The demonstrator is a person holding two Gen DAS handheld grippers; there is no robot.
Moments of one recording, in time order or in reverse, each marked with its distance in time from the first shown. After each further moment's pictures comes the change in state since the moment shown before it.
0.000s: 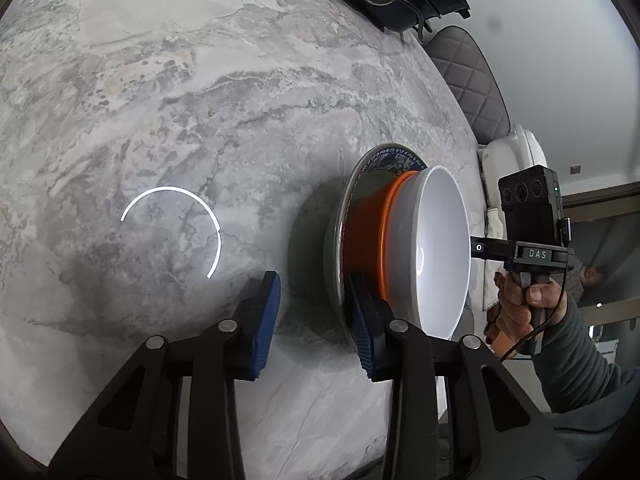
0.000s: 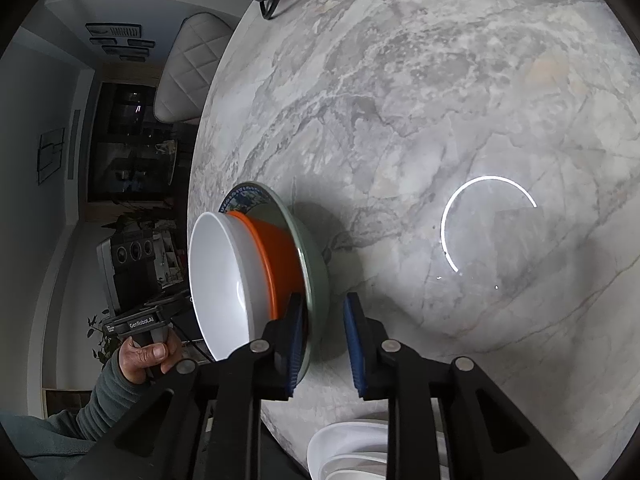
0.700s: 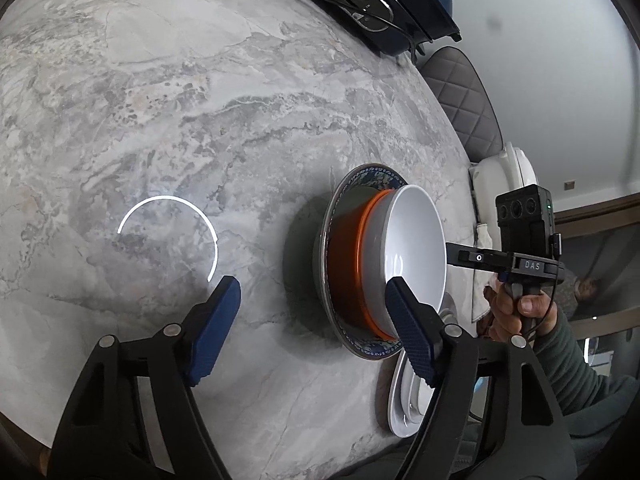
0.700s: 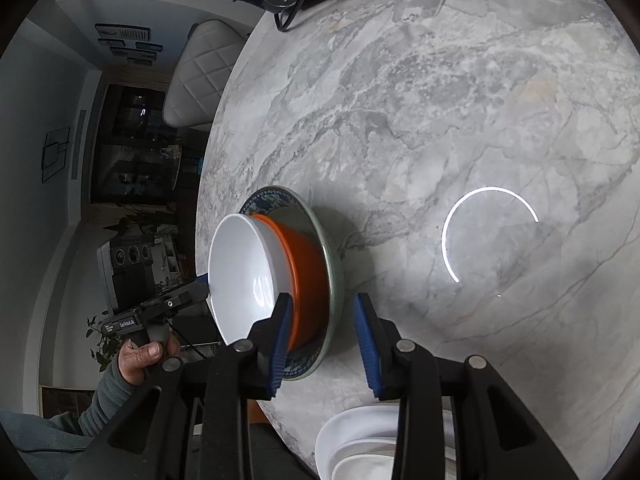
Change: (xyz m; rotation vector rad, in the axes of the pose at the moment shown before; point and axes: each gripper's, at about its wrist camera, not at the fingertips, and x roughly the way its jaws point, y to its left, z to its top) left arm -0.017 0.002 -0.003 -0.027 -0.071 -0.017; right arm -0.010 0.012 -0.003 -0.023 -0.034 -0.001
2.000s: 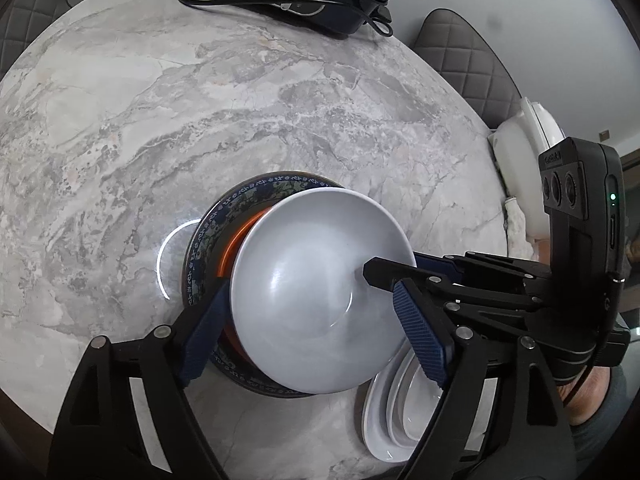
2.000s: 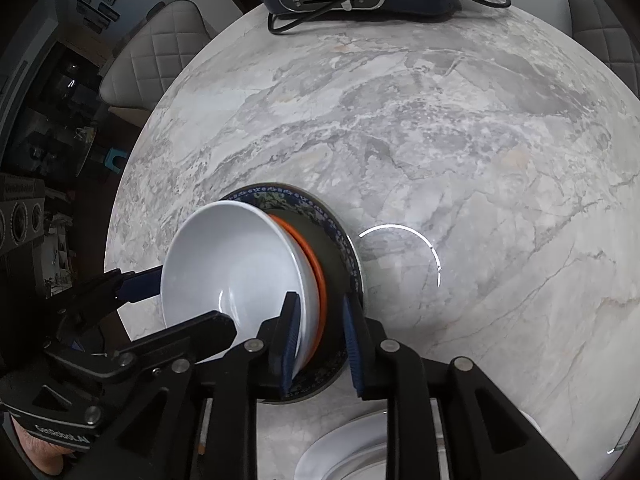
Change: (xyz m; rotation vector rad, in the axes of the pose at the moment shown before) left arm 0.037 -0.114 0.001 0.160 -0.004 0.225; right arm 0.019 0.074 -0.018 -0.124 -0.102 -0.466
